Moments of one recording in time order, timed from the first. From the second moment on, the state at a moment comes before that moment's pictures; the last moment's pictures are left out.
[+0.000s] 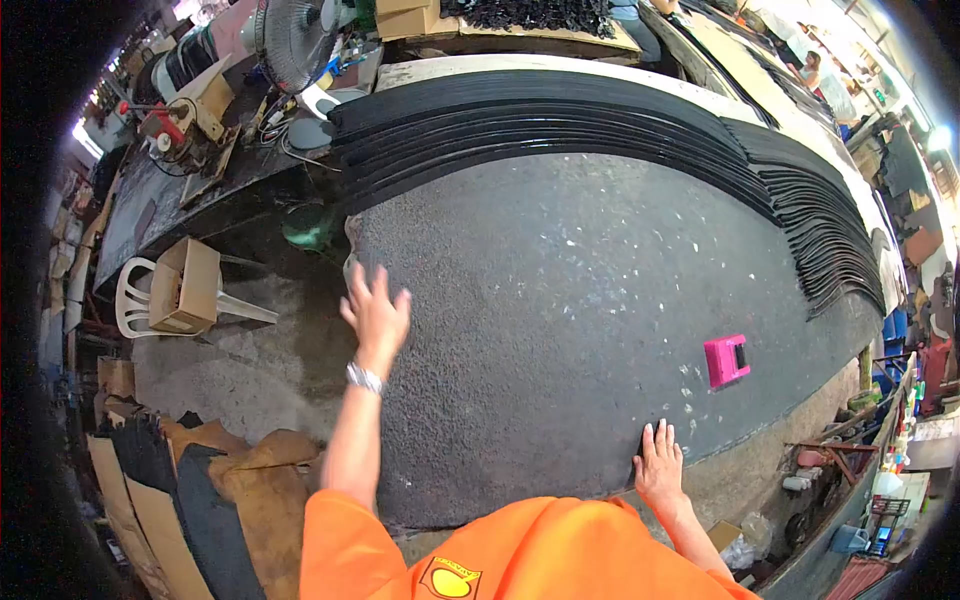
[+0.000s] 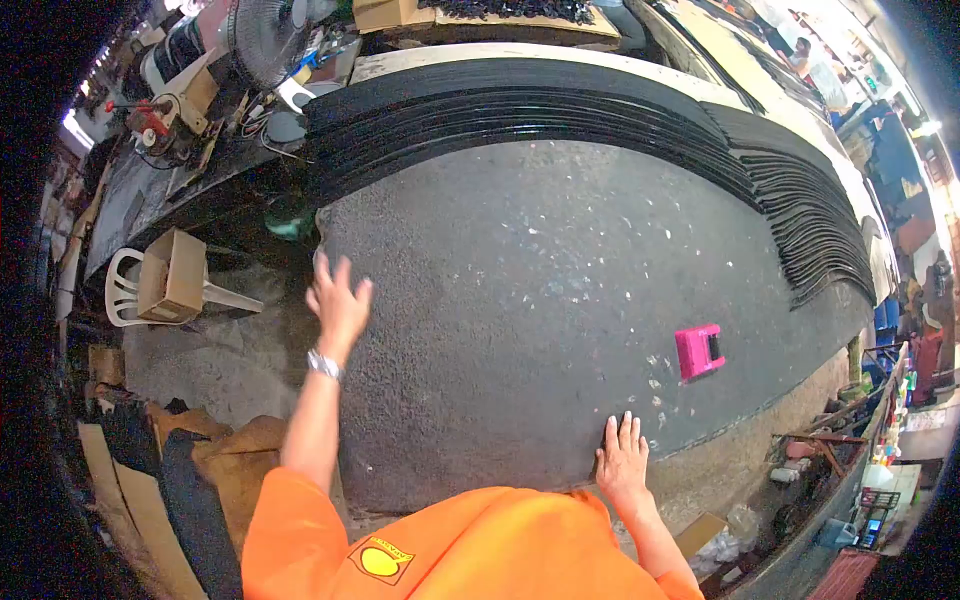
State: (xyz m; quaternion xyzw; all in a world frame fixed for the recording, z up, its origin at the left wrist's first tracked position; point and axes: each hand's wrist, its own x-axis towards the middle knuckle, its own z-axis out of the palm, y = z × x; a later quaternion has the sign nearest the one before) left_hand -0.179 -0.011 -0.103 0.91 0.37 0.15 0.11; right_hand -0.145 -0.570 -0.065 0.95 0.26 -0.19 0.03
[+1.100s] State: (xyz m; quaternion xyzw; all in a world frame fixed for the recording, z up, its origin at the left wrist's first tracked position) left_hand -0.180 -0.459 -0.072 0.96 0.22 -0.17 0.08; right_hand -0.157 -0.796 -0.092 0.95 0.24 0.04 -0.21
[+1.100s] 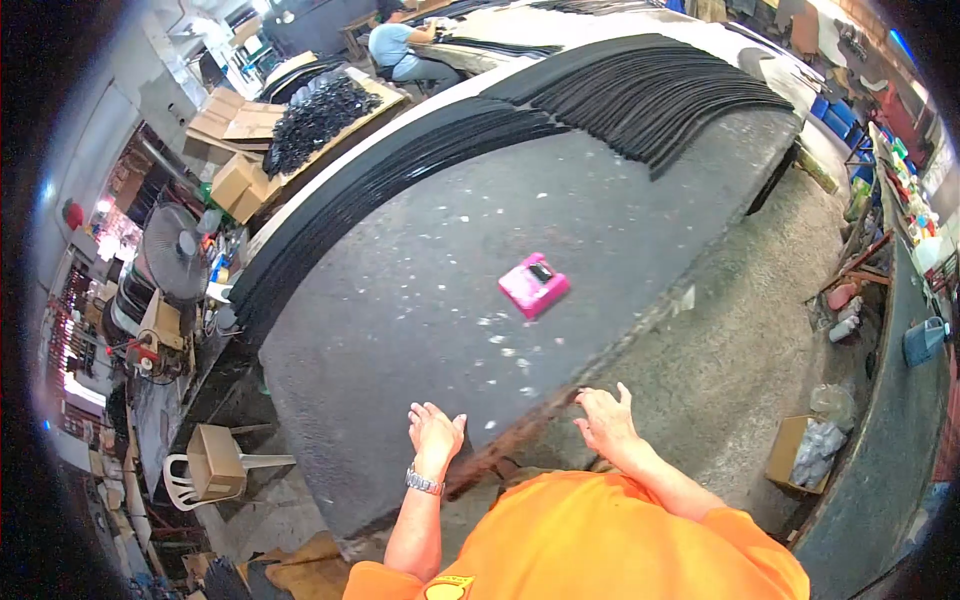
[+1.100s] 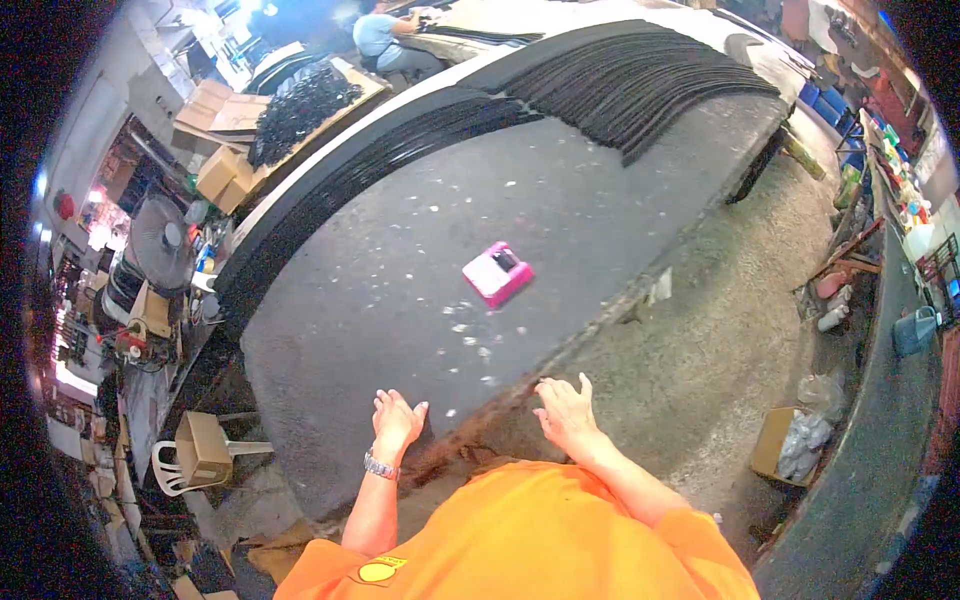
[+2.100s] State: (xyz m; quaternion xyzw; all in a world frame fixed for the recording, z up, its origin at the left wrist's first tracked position) left_hand -0.016 -0.986 -0.050 0.82 -0.33 -0.32 0.34; right_hand -0.192 -1.193 -0.112 0.88 -0.34 0.05 -0.33
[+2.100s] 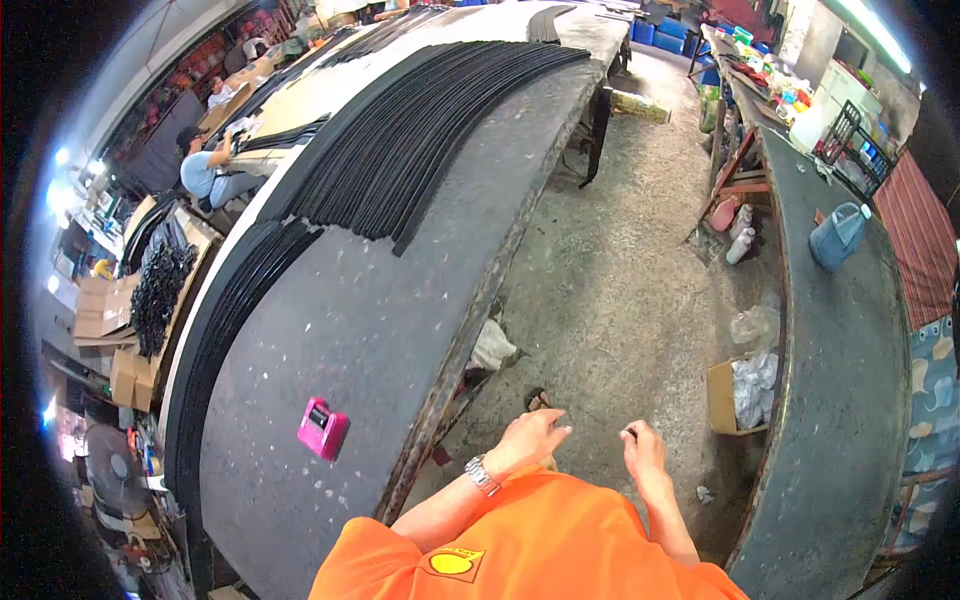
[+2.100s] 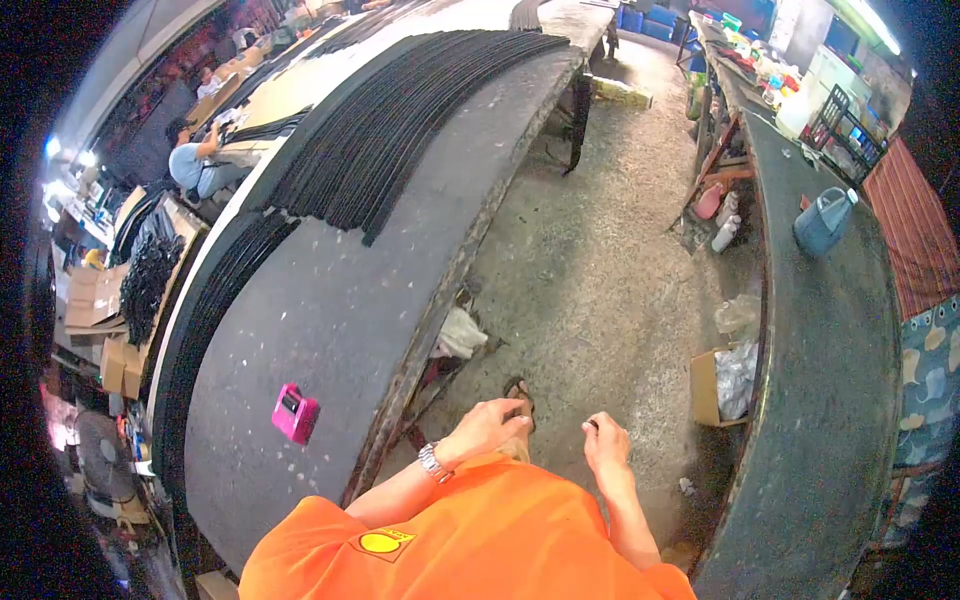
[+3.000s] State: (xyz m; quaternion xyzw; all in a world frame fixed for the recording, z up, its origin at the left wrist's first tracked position) left_hand 0.233 -1.256 -0.062 0.50 0.01 -0.56 0.66; right_hand 0.110 -1.415 -0.044 0.88 -0.07 0.21 -0.42
